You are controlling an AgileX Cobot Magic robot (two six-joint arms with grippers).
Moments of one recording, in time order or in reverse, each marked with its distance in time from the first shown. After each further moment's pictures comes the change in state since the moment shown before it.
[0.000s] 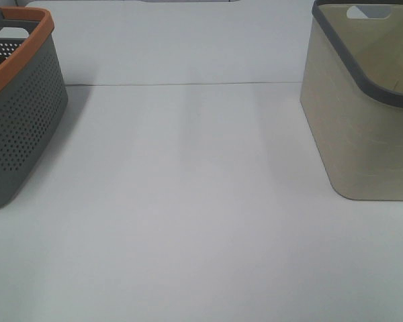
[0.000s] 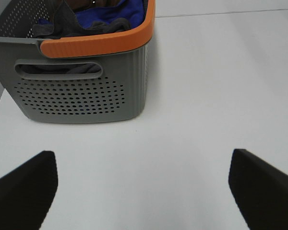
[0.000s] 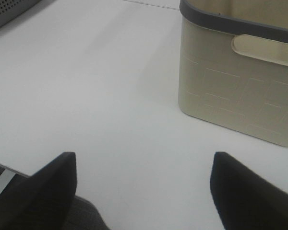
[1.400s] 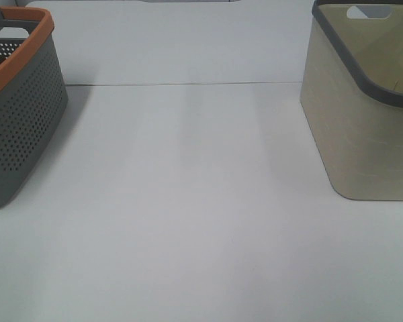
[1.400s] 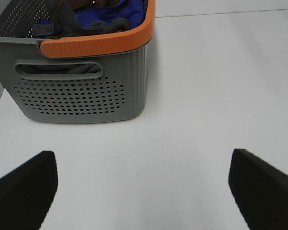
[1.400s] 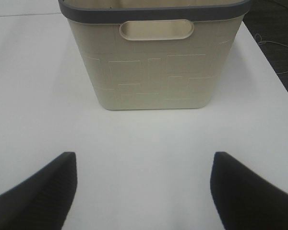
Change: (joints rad) left arm 0.000 0.000 0.000 0.000 0.000 0.000; right arm -0.440 0.000 0.000 0.016 0.000 0.000
